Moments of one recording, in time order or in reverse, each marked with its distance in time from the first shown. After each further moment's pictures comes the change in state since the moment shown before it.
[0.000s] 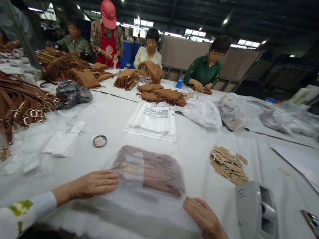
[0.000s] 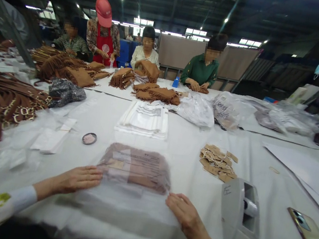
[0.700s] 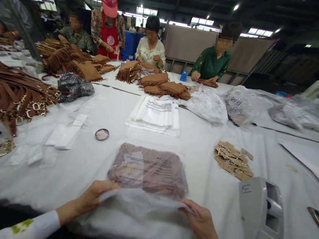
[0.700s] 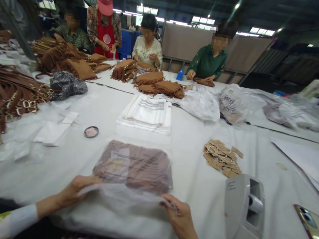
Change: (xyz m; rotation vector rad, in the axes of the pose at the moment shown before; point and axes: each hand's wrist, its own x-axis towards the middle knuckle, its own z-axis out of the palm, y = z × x) left_hand 0.029 0.062 0.014 -0.662 0.358 -0.773; right_hand 0.031 -0.037 0.015 0.604 0.075 0.807
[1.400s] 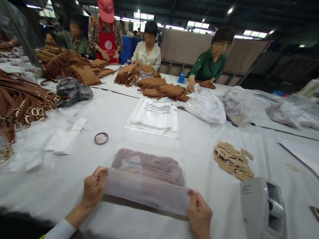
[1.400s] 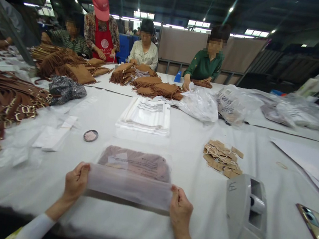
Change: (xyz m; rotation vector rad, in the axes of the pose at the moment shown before) left_hand 0.018 -0.005 0.017 0.232 0.713 -0.284; right_hand 0.017 0.006 0.031 -0.188 0.542 0.196
